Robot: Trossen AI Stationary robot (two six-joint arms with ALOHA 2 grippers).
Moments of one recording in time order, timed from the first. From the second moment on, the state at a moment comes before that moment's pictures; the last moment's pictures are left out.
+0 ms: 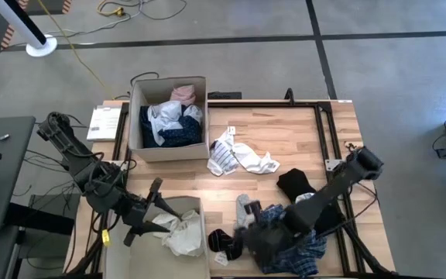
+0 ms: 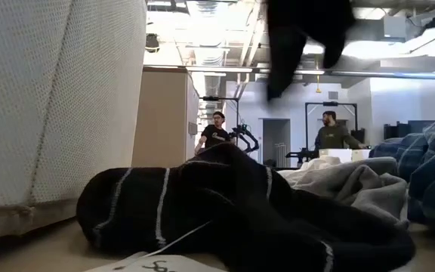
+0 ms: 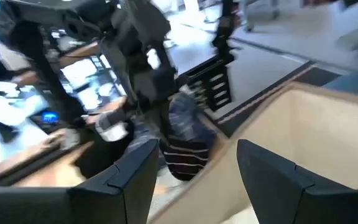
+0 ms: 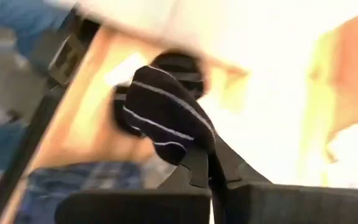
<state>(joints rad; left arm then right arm) -0.76 1.08 1.11 -0.28 -0.43 0.21 0.63 1.81 1.57 -0.79 0.31 0.18</state>
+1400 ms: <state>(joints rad) -0.31 1.23 1.11 0.01 -0.51 0.31 0.25 1.53 1.57 -0.31 0.32 -0.43</state>
